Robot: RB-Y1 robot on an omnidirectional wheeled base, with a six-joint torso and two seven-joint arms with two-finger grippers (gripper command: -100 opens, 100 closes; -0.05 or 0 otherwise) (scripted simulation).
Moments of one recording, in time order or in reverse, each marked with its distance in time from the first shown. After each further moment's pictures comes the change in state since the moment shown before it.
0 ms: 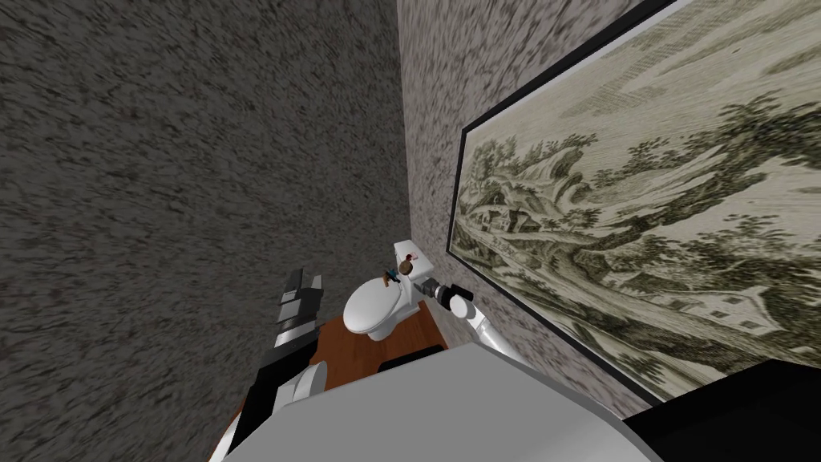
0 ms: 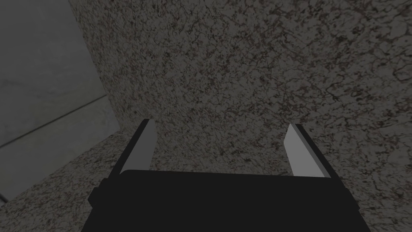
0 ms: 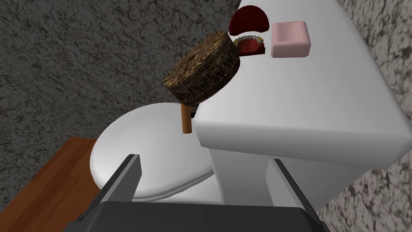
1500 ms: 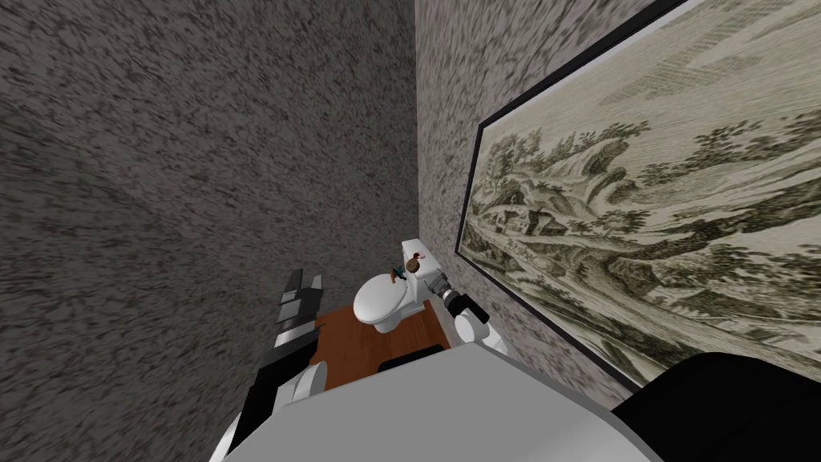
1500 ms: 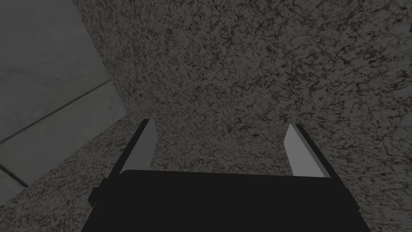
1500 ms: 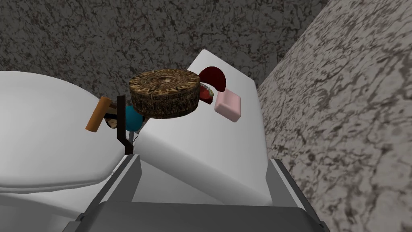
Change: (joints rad) left arm 0.000 0.000 0.000 0.000 0.000 0.000 0.000; right arm 0.213 0.084 -0.050 -0.187 0.436 -0.275 0.308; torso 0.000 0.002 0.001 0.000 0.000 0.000
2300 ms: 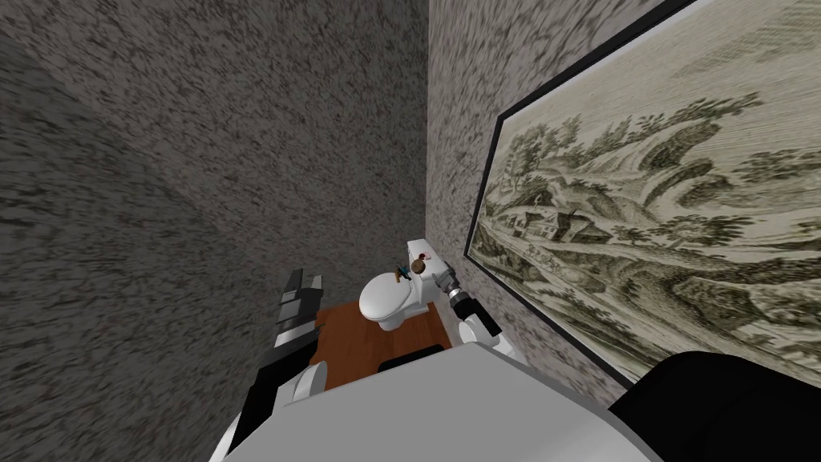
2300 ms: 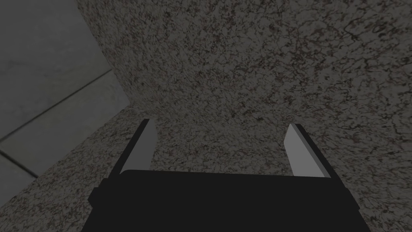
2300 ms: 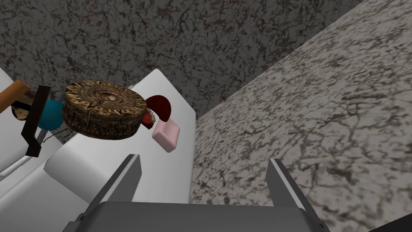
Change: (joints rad) left arm 0.000 0.000 0.000 0.000 0.000 0.000 0.000; right arm 0.097 0.054 -0.049 -0.115 0.238 -0.167 0.179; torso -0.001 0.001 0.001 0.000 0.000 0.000
